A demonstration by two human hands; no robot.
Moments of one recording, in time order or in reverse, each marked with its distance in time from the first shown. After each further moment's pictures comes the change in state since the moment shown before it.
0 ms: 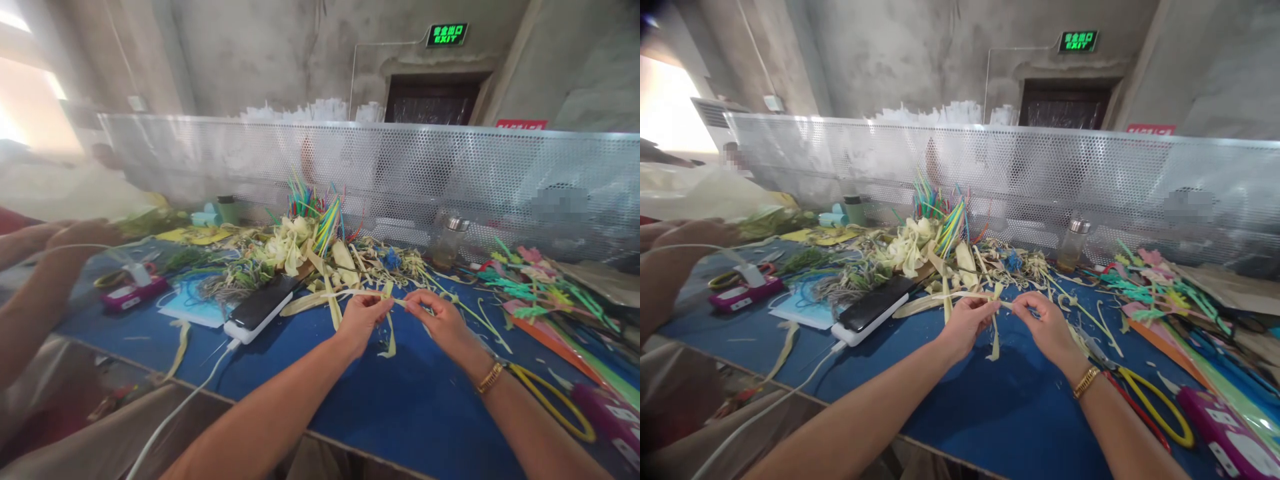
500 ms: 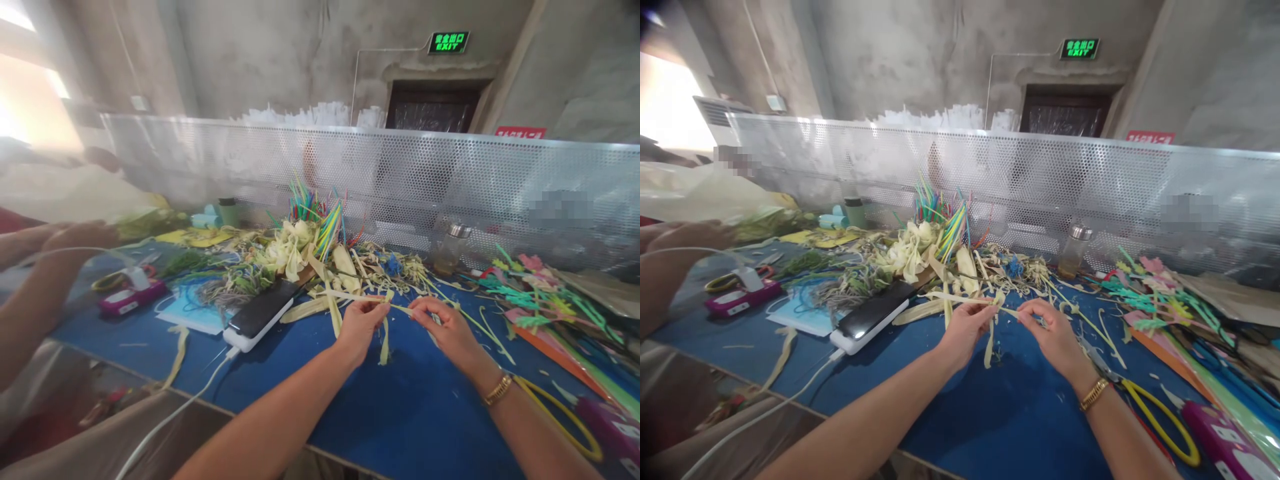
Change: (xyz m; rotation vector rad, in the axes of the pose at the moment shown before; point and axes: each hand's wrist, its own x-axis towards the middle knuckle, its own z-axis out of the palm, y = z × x) left_hand 0.004 -0.001 -0.002 -0.046 0.124 -0.007; right_hand 0.001 -0.002 -0.007 -0.002 -0.028 0.023
